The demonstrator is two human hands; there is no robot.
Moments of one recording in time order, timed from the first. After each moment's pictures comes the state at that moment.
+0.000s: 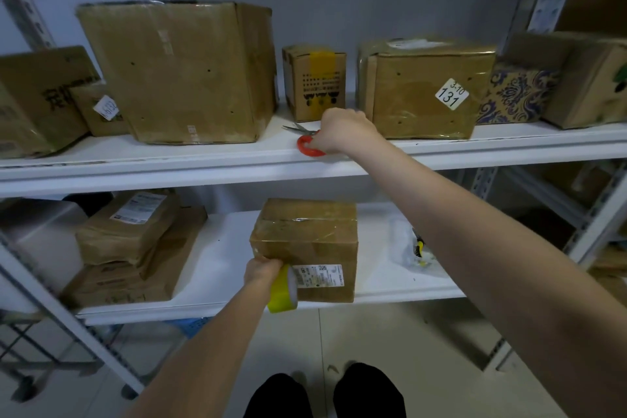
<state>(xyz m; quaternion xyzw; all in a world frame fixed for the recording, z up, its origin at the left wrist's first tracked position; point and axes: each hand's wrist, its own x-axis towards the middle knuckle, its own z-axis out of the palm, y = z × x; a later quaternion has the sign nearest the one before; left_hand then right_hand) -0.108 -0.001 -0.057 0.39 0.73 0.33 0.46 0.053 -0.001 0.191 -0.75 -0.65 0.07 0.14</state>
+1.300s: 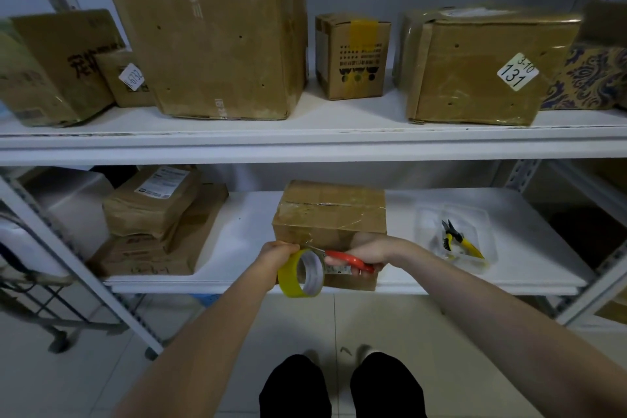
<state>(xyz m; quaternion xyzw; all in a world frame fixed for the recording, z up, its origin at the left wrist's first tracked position) -0.133 0.018 -0.070 0.36 0.67 0.32 0.57 0.066 -0.021 -0.010 -0.62 -0.64 0.45 0.00</state>
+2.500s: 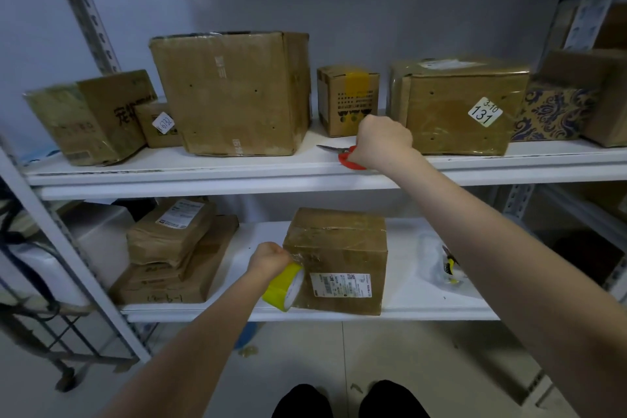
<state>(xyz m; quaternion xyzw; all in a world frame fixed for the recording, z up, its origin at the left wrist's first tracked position) -0.152 0.004 -0.011 0.55 0.71 0.28 0.35 0.050 -0.013 0.194 -0.74 -0.64 -0.04 0.17</state>
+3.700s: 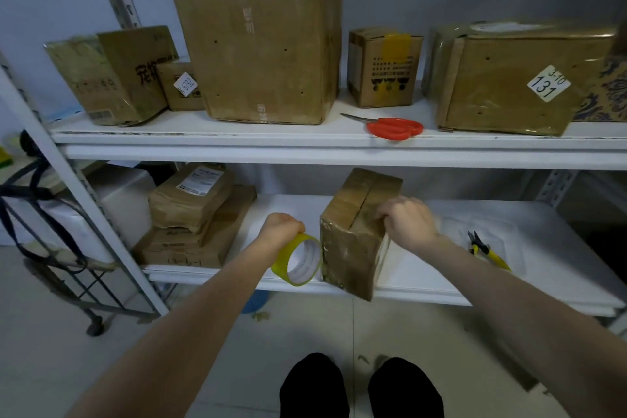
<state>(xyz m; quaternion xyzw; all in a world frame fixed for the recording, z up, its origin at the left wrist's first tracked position) -0.162 -0.009 0.018 0.53 0.71 0.28 0.38 0.083 -0.006 -0.003 -0.60 -0.78 -0.07 0.15</state>
